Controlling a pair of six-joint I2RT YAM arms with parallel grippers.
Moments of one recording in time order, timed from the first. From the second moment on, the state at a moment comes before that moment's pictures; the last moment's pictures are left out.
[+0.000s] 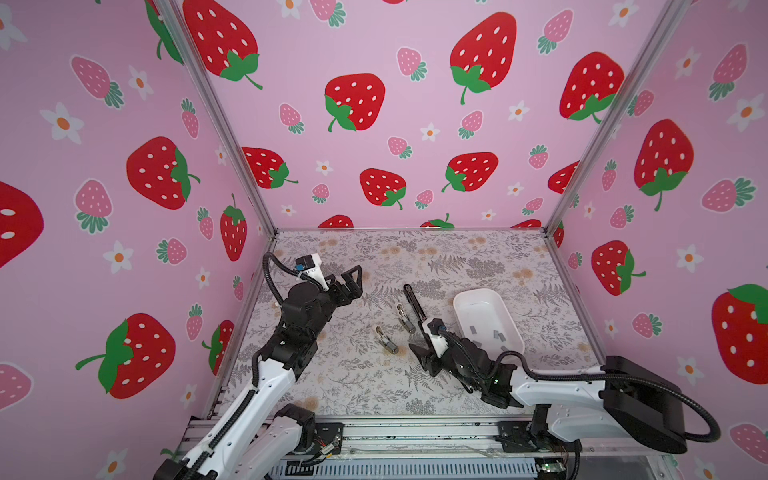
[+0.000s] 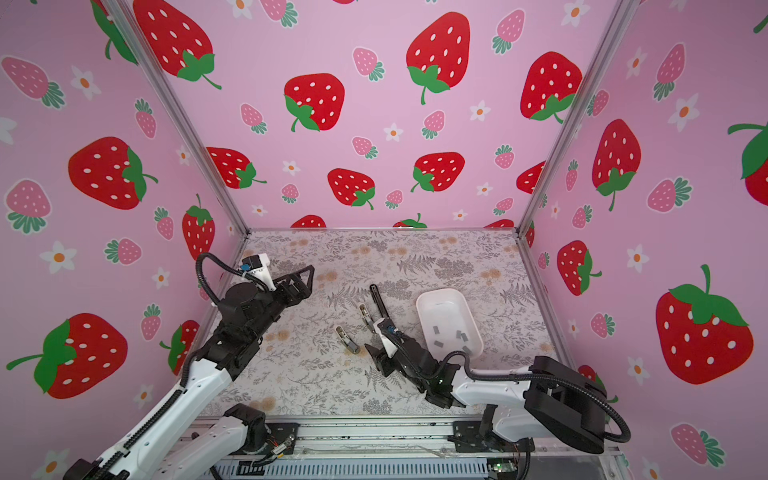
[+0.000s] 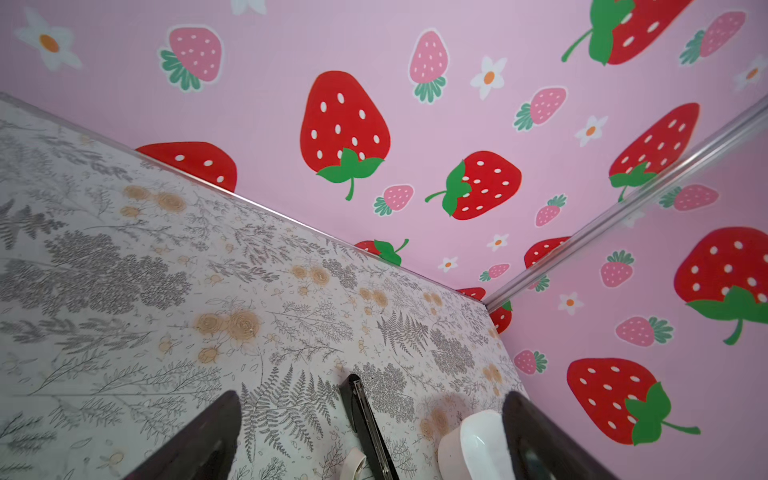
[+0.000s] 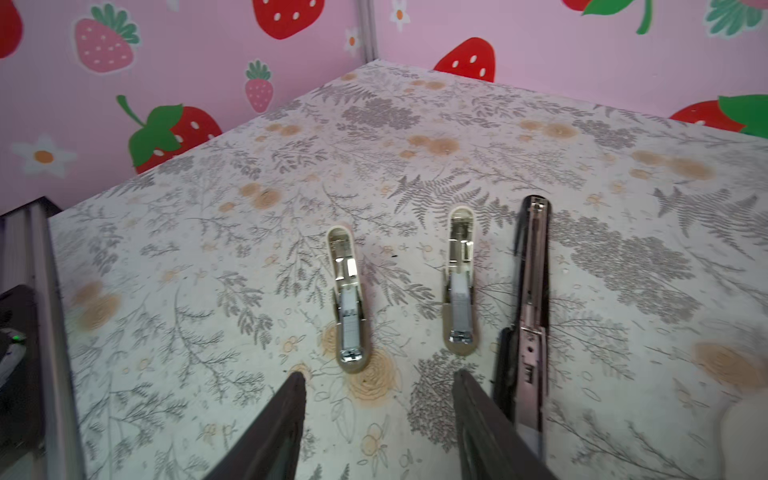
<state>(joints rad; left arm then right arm) -0.29 0.87 0.68 -0.01 -0.01 -0.65 1.22 1.33 0.39 0.59 0.24 0.20</state>
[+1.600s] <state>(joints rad) -0.23 1.10 0.58 -0.15 0.15 -0.63 1.25 1.93 0.65 0.74 0.27 0.18</state>
